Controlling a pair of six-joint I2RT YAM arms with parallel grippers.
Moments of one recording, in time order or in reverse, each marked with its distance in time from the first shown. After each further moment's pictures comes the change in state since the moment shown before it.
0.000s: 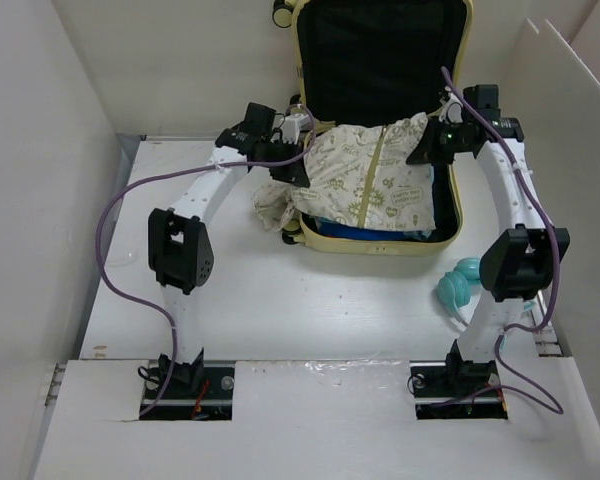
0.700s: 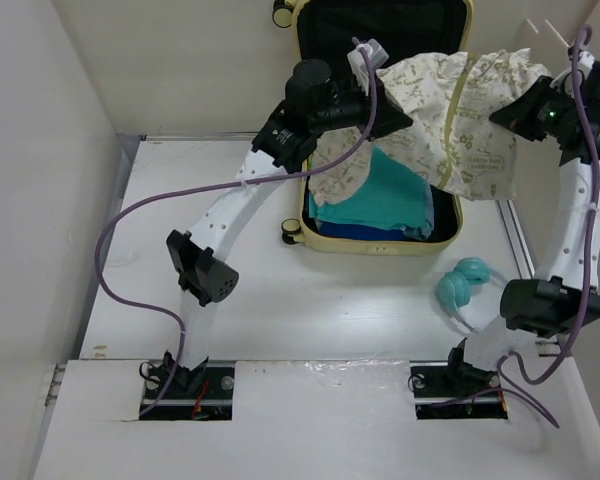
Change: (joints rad) left arm -0.307 -0.007 0.444 0.459 0.063 -0.211; right arm -0.312 -0.210 0.168 -0.006 -0.071 0.099
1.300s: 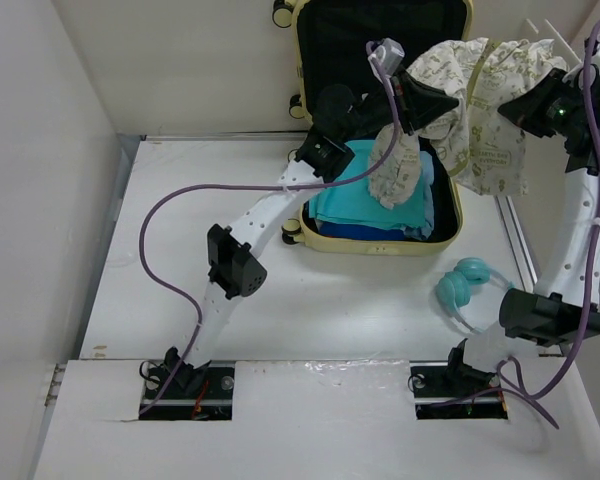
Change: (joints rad) left arm -0.095 0.249 0.169 0.606 -0.071 -0.274; right arm -0.011 -0.091 0.042 0.002 0.040 0.024
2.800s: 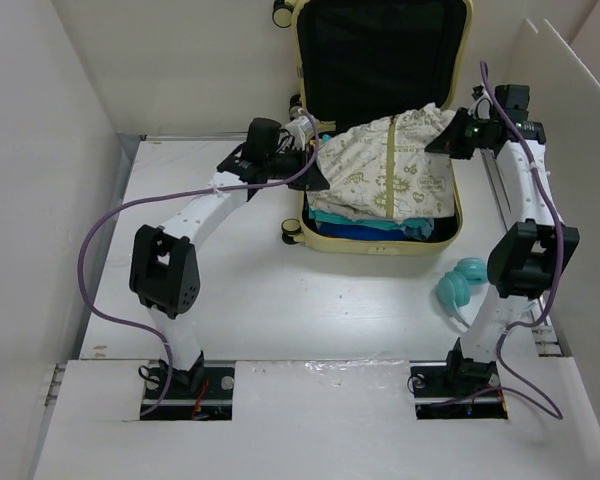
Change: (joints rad) left arm 0.322 -0.467 -0.941 -0.601 0.063 0.219; right arm 0.185 0.330 -0.213 0.140 -0.068 0.020
